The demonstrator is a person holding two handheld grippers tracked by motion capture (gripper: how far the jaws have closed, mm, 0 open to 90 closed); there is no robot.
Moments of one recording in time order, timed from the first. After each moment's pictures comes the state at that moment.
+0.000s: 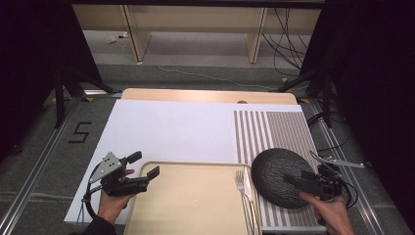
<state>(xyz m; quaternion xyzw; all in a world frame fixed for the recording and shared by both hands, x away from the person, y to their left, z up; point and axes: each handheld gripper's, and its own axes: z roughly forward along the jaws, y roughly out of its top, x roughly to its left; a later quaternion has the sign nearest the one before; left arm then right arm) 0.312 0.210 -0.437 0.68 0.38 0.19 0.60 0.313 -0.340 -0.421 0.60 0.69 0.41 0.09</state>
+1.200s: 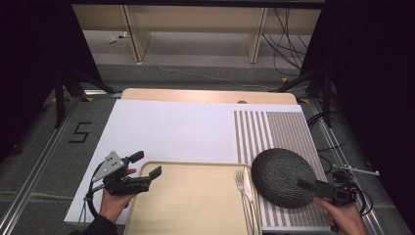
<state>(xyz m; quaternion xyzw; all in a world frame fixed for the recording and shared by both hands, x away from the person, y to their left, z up) 0.315 0.206 -0.436 0.68 0.38 0.19 0.60 0.304 -0.380 -0.437 0.67 0.64 0.38 0.04</state>
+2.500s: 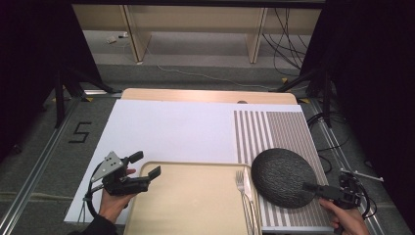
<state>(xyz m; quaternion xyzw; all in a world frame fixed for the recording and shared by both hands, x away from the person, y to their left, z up) 0.315 0.209 -0.437 0.68 0.38 0.19 0.60 0.307 -0.410 -0.464 0.72 0.57 0.39 -0.06</state>
